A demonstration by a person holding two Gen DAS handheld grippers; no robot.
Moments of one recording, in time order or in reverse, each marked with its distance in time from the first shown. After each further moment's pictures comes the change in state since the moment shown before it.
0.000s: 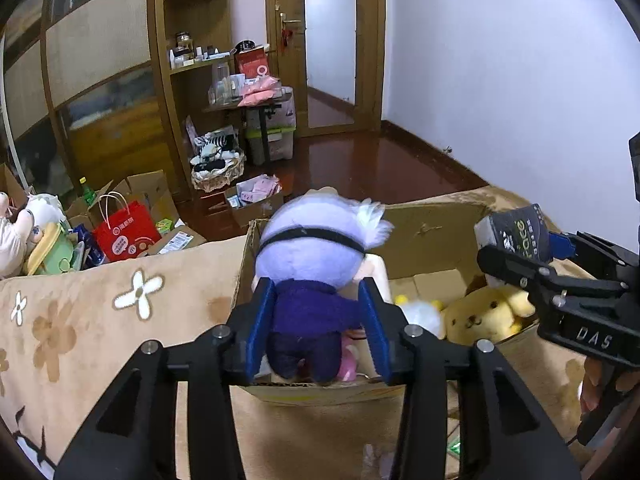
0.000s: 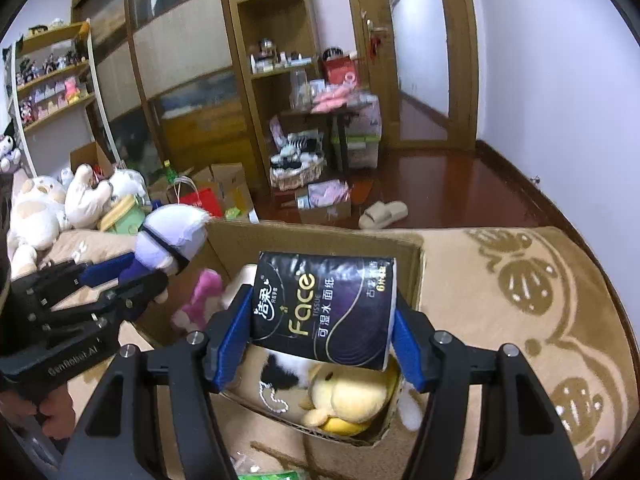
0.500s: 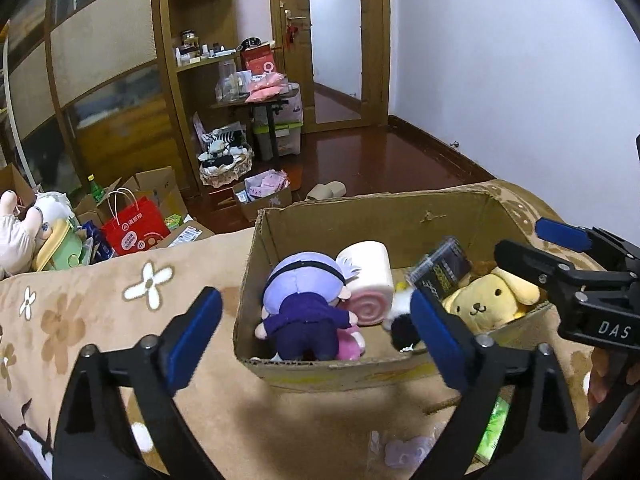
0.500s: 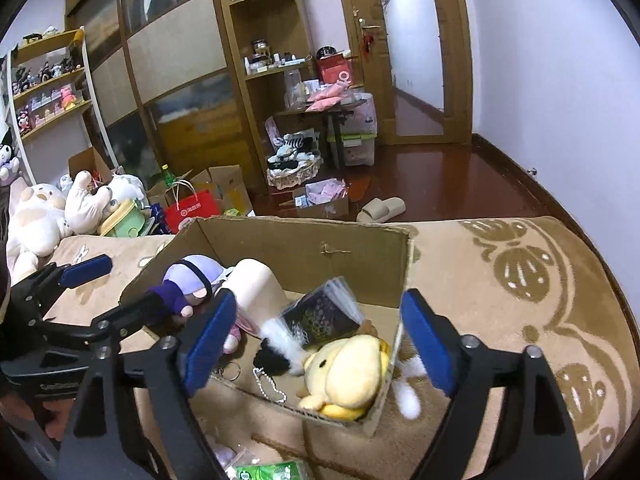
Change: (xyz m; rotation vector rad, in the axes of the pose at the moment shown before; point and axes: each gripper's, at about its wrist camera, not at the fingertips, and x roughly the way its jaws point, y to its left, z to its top) left arm -0.012 0.000 -0.008 -0.008 0.014 0.026; right arm -0.013 -0.008 -0.007 0.038 -0.018 -0.004
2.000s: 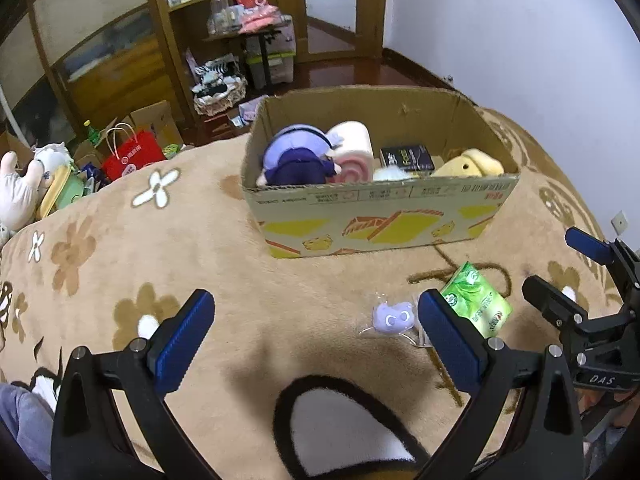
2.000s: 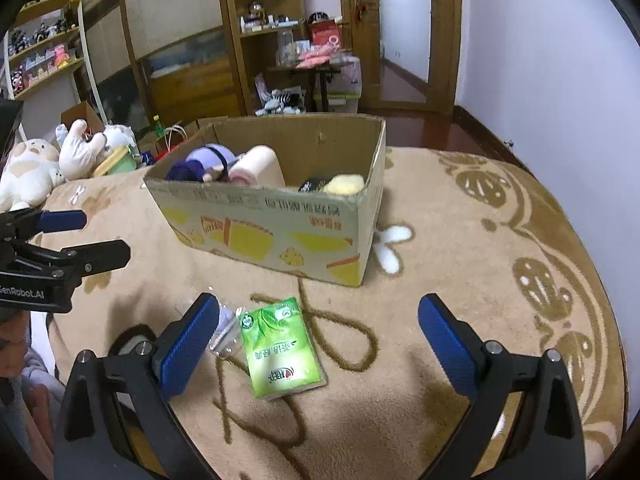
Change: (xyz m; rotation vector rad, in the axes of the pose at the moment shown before) left arm -0.045 -0.005 -0.053 0.014 0.284 -0.024; right arm -0.069 0.018 -0.087 -0.039 0.153 -0.081
